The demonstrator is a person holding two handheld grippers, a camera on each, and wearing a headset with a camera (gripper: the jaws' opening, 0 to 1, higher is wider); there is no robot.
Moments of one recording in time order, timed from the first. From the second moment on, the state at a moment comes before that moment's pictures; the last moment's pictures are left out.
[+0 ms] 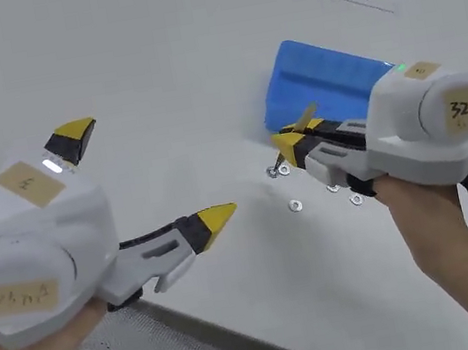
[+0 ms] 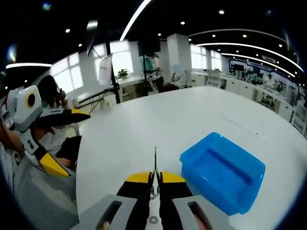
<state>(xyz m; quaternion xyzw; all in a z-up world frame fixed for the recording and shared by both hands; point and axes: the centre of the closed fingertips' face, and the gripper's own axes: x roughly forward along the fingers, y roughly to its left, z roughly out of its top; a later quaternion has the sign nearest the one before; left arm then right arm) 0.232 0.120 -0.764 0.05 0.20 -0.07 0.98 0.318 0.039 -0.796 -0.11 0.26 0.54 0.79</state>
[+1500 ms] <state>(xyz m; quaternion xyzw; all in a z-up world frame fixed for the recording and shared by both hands) 0.231 0.128 -0.774 0.05 0.23 -0.06 0.97 0.383 0.046 -0.756 -0.12 0.21 0.51 0.83</state>
